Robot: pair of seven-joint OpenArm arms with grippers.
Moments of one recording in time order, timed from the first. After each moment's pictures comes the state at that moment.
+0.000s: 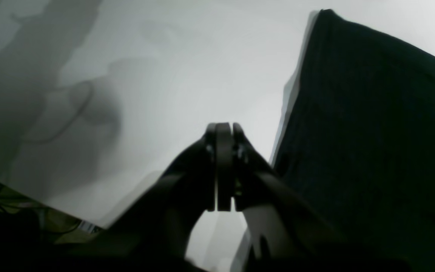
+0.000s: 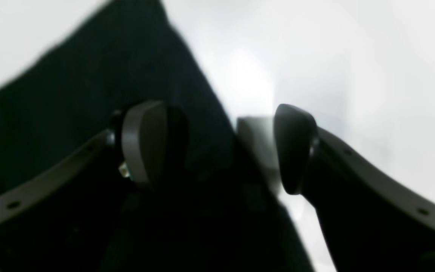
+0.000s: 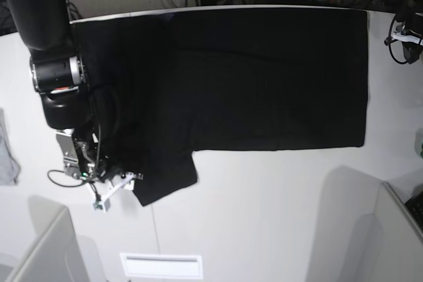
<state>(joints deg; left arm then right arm) 29.0 -11.9 -56.9 103.8 -34.9 -23.7 43.9 42.5 12.4 -17.5 23.3 29.5 9.1 -29.0</state>
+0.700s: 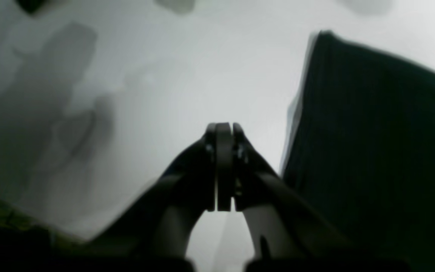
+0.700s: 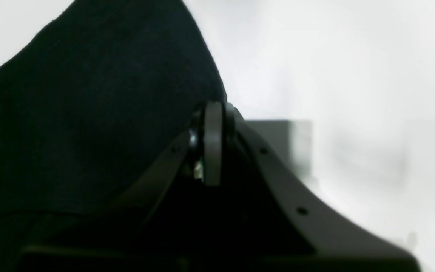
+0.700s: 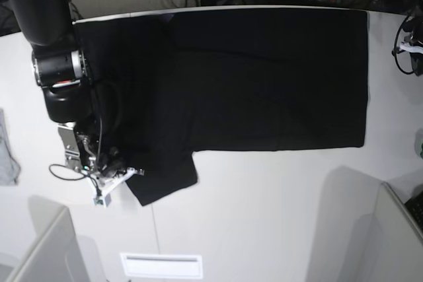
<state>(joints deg) 25.8 -15.8 -56.6 103.3 -34.9 -23.6 43.9 40.0 12.4 -17.3 24.2 30.2 9.1 -27.5</state>
